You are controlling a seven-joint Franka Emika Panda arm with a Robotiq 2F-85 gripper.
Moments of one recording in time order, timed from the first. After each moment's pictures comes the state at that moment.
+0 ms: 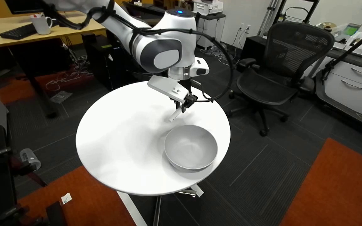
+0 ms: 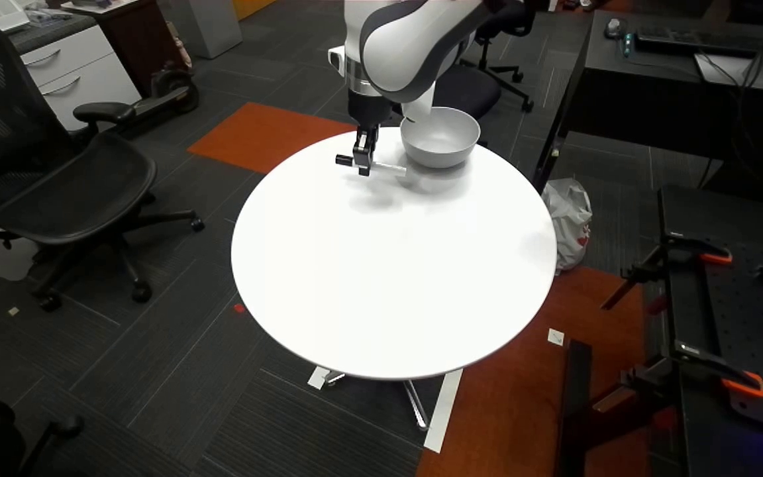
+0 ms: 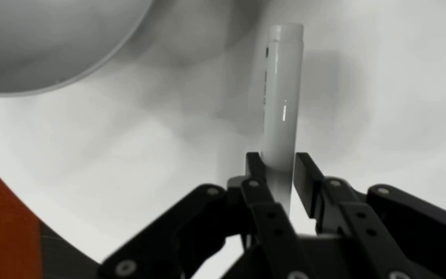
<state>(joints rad) -0.17 0.85 0.04 -1.50 0.00 2.49 -0.39</state>
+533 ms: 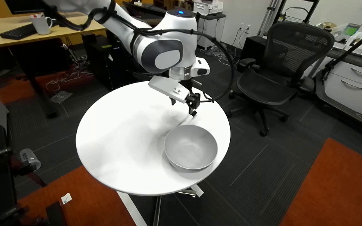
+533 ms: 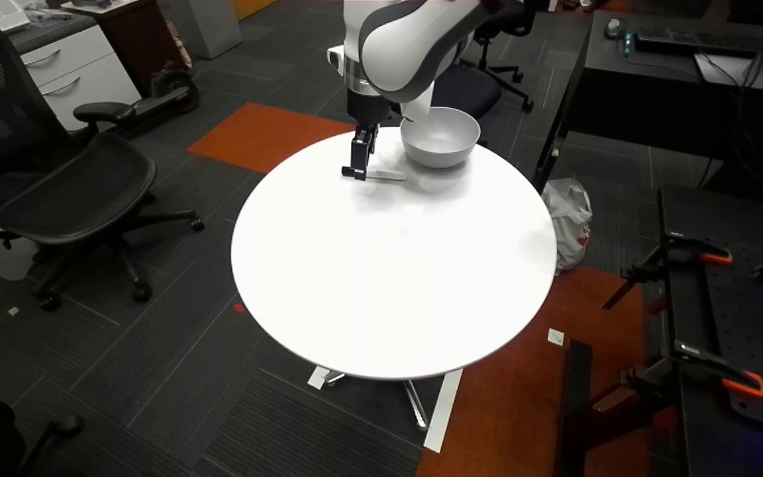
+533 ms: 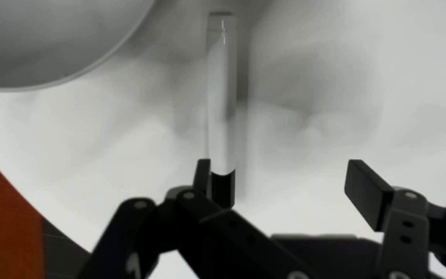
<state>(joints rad) -0.17 0.86 0.04 -1.48 0.00 2.49 -0.39</state>
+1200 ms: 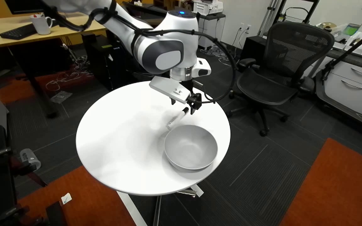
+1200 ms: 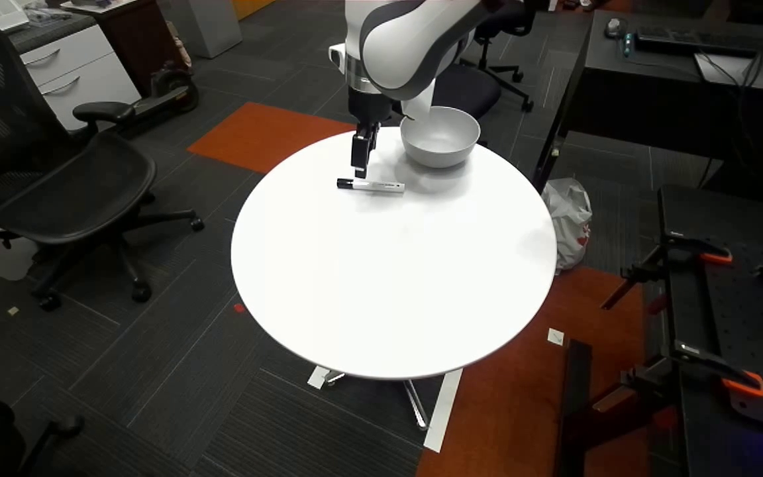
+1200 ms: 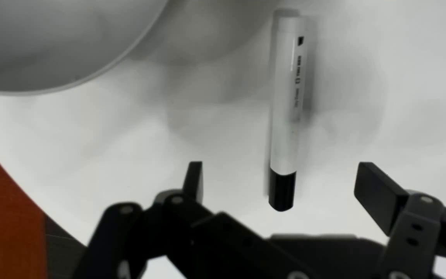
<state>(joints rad) -0.18 0.86 0.04 -1.48 0.00 2.49 -0.39</state>
